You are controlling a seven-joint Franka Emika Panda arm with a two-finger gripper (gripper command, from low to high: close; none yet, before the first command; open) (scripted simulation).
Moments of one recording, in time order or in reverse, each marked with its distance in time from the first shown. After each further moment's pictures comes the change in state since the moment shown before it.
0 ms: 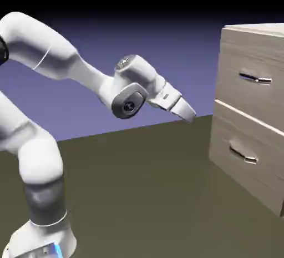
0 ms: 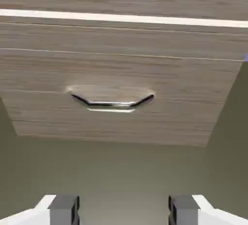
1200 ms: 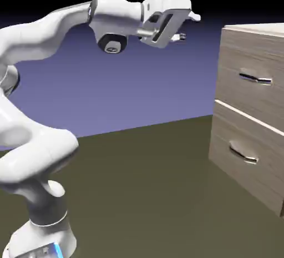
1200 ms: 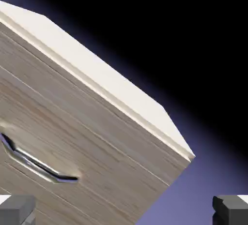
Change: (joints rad) arm -0.994 -0.504 0.744 0.452 1.524 -0.318 -1.566
